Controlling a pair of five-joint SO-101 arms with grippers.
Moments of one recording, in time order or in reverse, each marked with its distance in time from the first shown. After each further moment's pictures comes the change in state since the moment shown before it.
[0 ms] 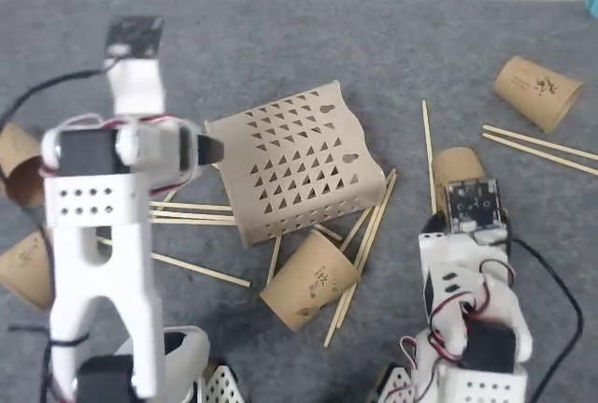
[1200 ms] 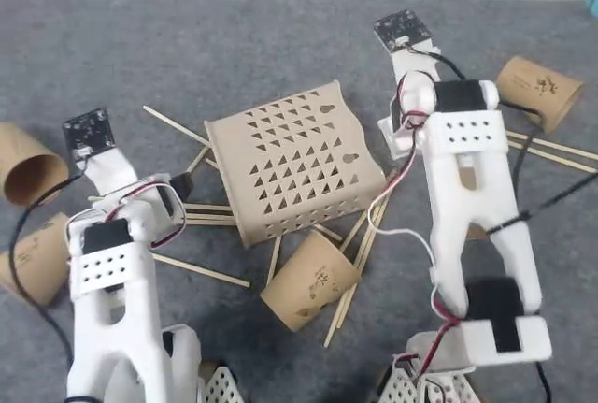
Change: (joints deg) left arm -11.6 -16.8 51.5 -44.7 8.0; right arm -8.9 92.2 -71.7 9.4 4.0
